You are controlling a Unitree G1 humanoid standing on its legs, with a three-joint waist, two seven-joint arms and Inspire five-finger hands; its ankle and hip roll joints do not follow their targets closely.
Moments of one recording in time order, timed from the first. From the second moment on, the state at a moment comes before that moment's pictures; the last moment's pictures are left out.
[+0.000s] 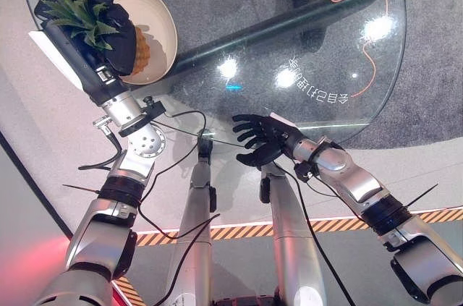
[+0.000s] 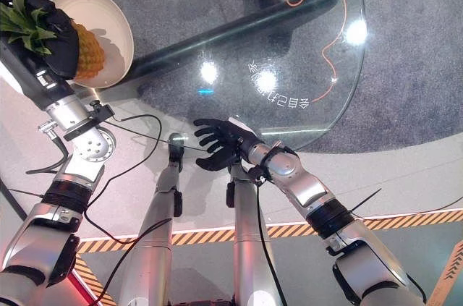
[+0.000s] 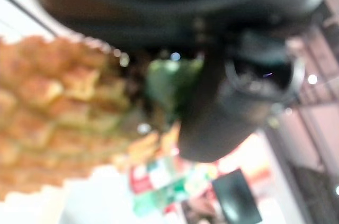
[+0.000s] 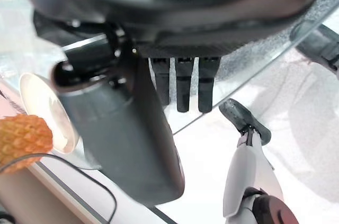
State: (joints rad) left arm -0.79 0.50 -0.20 0.61 0.09 -0.76 1.07; right arm -0.67 -0.58 0.57 0.22 0.40 0.17 0.23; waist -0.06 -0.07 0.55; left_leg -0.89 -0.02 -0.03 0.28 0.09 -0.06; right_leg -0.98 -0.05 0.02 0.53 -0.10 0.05
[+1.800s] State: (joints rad) left arm -1.03 0.57 -0.30 0.82 0.05 -0.75 1.12; right arm -0.78 -0.61 0.61 0.24 0.47 0.11 0.27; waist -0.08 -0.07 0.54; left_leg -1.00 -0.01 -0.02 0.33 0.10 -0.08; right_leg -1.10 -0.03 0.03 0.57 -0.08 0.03
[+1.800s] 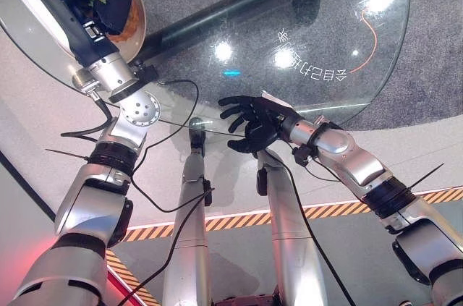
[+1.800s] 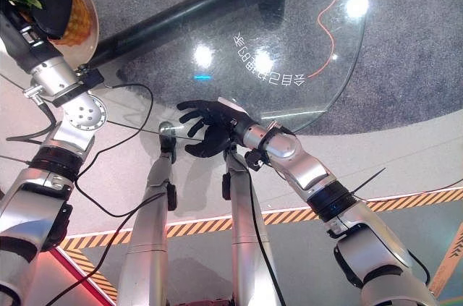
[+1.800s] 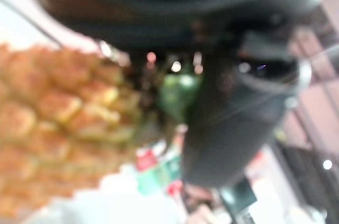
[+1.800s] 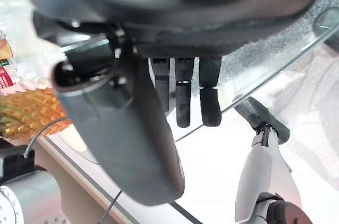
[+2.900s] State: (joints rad) left arm -0.89 0.62 -0.30 0.76 0.16 -0.65 1.03; right arm -0.69 -0.59 0.61 0.22 0.43 0.15 0.23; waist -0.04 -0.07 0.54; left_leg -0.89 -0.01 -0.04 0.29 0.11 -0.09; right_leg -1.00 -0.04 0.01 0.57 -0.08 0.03
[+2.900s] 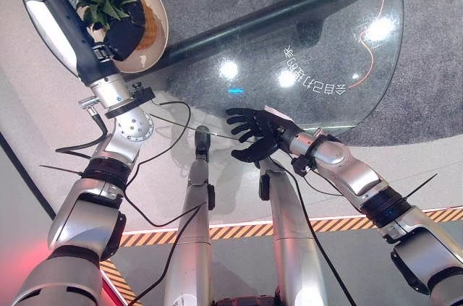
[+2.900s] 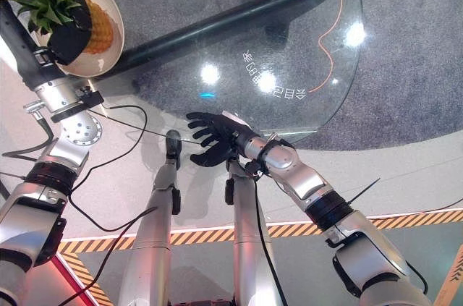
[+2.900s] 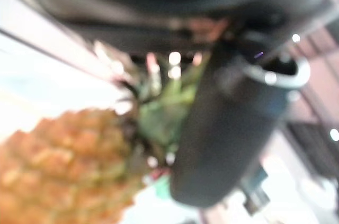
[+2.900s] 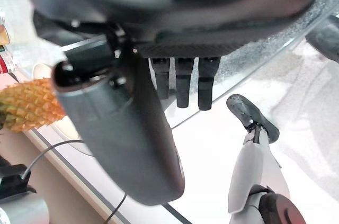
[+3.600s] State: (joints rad) left arm -0.84 0.68 -0.33 0.60 0.39 -0.29 1.12; right arm -0.63 -0.61 0.57 0.15 0.41 0.17 0.23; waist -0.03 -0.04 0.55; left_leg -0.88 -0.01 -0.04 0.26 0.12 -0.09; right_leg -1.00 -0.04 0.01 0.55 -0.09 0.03
